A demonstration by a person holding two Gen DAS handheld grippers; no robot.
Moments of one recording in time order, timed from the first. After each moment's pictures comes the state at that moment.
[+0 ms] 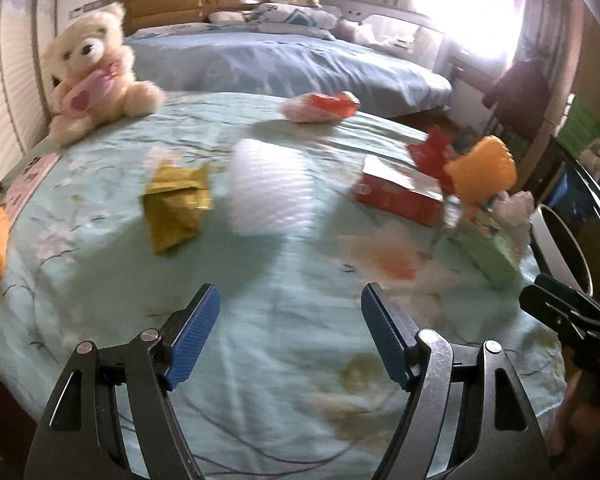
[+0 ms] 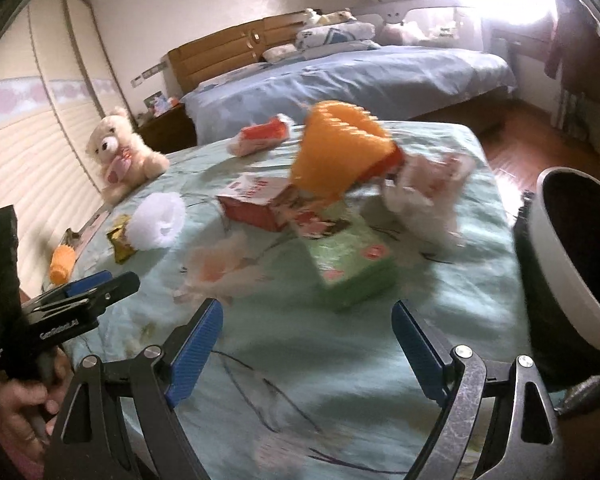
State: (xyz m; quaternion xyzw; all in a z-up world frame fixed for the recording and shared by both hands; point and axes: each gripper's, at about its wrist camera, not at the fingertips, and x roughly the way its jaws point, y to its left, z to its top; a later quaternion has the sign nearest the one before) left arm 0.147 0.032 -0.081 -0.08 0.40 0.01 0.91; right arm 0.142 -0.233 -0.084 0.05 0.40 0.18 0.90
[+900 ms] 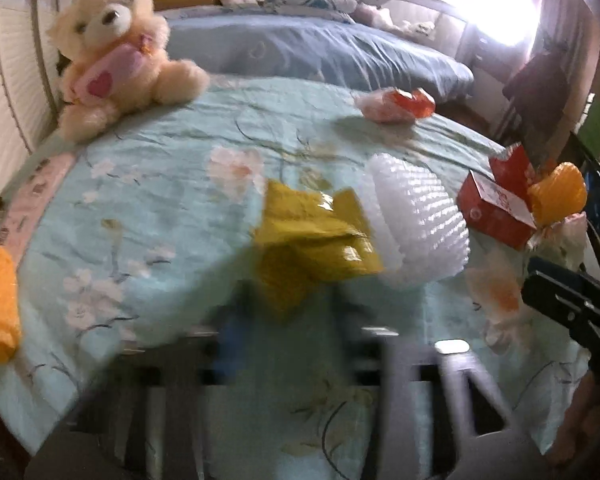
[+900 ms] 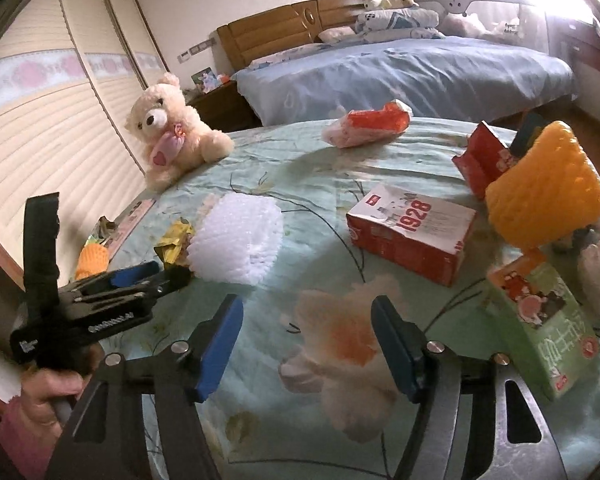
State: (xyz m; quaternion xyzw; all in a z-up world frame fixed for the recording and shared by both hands) left arm 0.198 0.113 -0.104 -0.07 0.44 0.01 0.90; right arm 0.190 -0.115 -0.093 0.04 0.41 0.27 0.87
